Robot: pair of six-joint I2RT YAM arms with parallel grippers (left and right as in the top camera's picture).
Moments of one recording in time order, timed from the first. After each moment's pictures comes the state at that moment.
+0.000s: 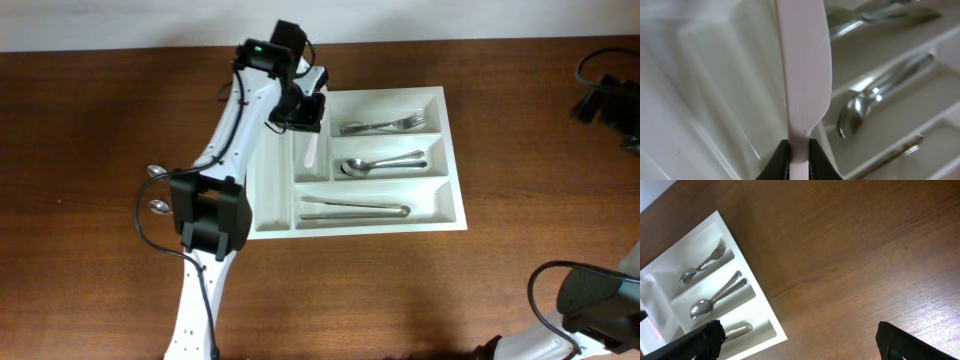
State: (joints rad) left arm -0.34 2.53 2.51 -1.36 0.34 -0.06; right arm -0.51 1.83 2.22 -1.58 -0.21 0.08
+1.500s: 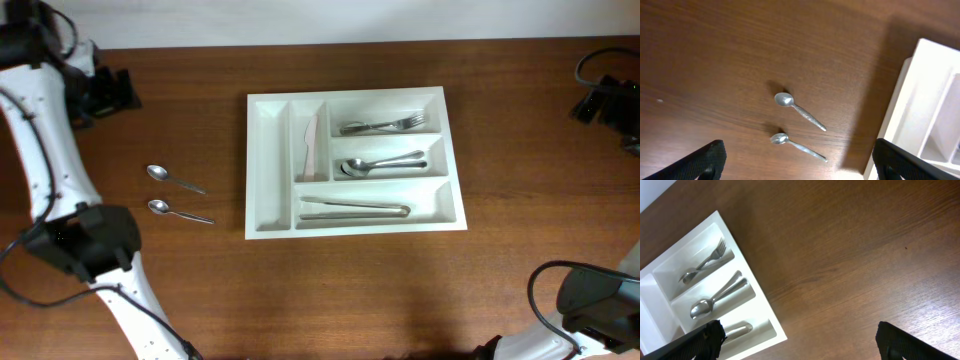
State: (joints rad) left arm 0.33 2.32 2.69 -1.68 0.17 0.01; right arm -0.51 1.83 2.22 -1.58 -0.21 0.08
